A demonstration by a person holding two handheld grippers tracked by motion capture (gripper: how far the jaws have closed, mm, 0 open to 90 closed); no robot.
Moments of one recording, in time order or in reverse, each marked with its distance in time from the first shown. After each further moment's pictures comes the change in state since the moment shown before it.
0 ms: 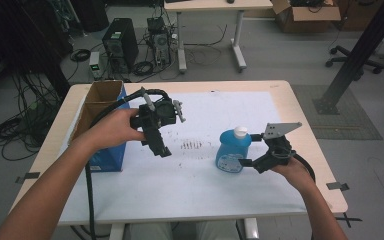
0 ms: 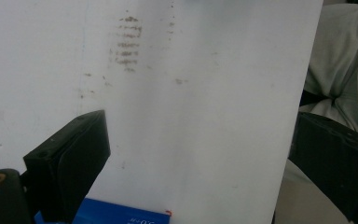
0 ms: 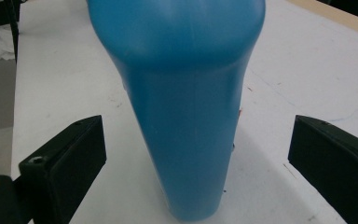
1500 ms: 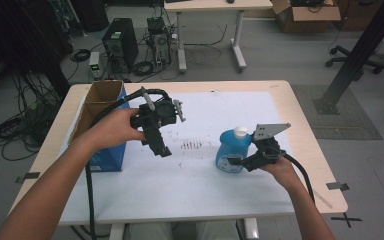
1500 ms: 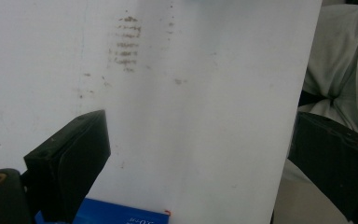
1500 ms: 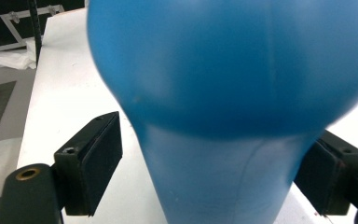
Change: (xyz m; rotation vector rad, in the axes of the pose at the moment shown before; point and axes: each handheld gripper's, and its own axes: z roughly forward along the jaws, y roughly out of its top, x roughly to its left) left arm 0.000 0.001 0.000 0.002 -0.004 0.000; right arm 0.000 0.001 0.027 -0.068 0.084 -0.032
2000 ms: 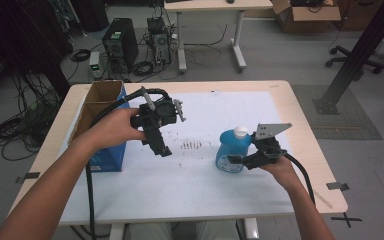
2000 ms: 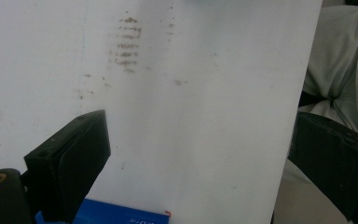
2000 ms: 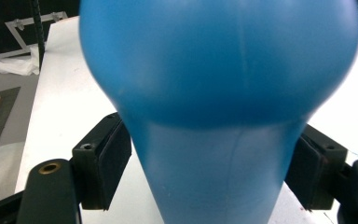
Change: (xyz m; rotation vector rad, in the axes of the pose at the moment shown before) left arm 0.000 0.001 0.000 -0.002 0.000 -0.002; right arm -0.002 -0.002 -0.001 -0.018 0.010 0.014
